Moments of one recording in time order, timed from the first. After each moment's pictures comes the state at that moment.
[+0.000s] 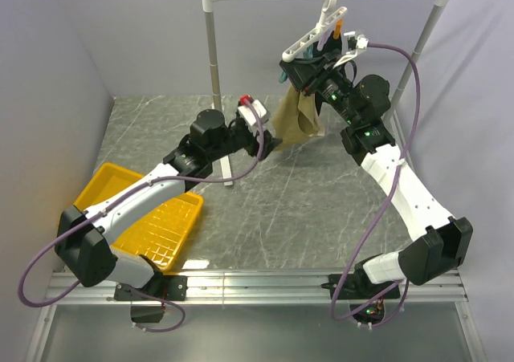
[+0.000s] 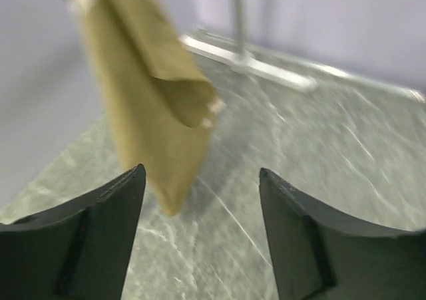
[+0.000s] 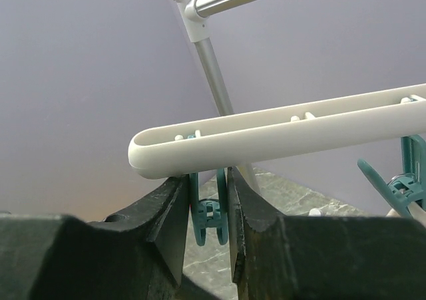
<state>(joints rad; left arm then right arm) -0.72 1.40 1.21 0.16 0.23 0.10 0.38 1.38 1.39 0.37 -0.36 0.52</state>
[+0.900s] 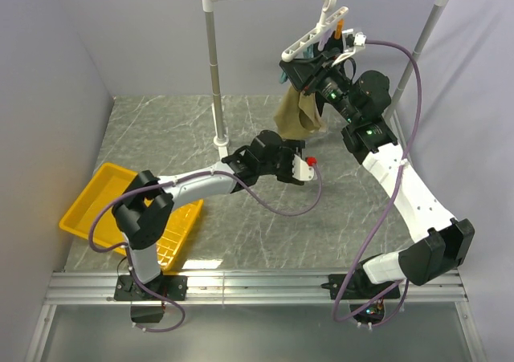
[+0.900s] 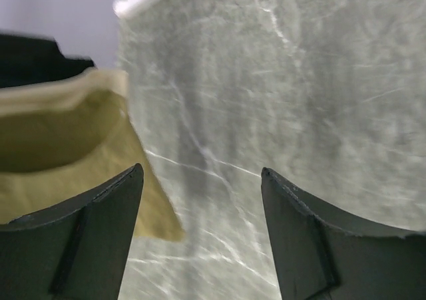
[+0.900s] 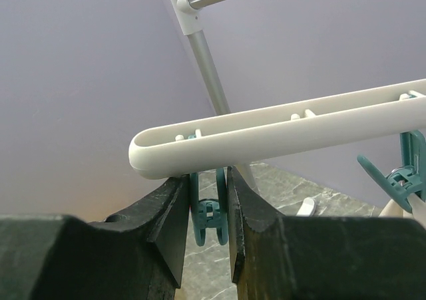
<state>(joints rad) -0.88 1.80 1.31 0.09 0.25 0.87 0.39 1.38 1.44 0.27 -0.34 0.48</state>
